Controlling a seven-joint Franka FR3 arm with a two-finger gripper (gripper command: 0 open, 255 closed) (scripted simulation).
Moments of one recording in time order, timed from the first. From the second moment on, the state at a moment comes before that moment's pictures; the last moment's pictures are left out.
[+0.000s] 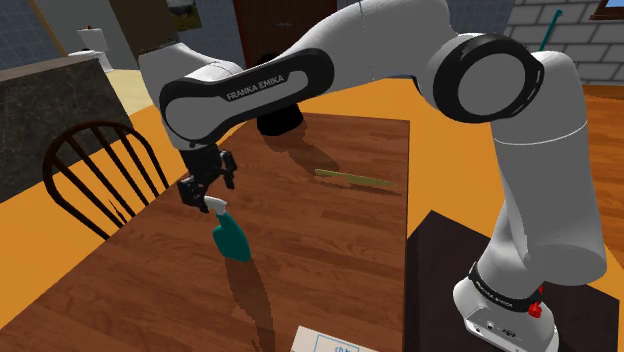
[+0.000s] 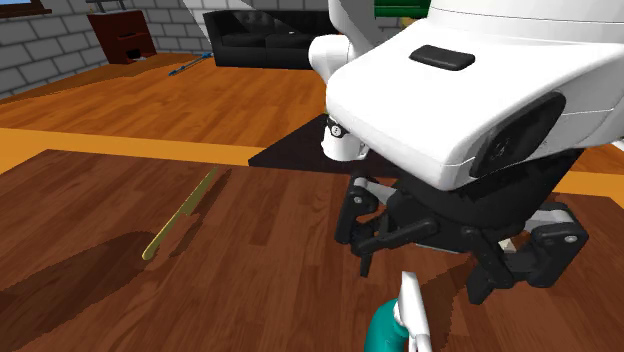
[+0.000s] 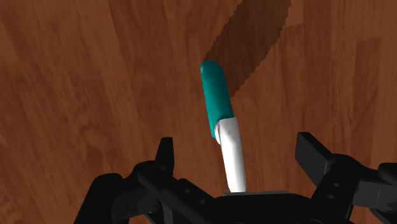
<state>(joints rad) 0.32 0.47 0.34 -1.39 -0.15 1.83 0.33</state>
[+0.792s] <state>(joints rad) 0.32 0.48 0.34 -1.45 -0.16 1.90 0.33</state>
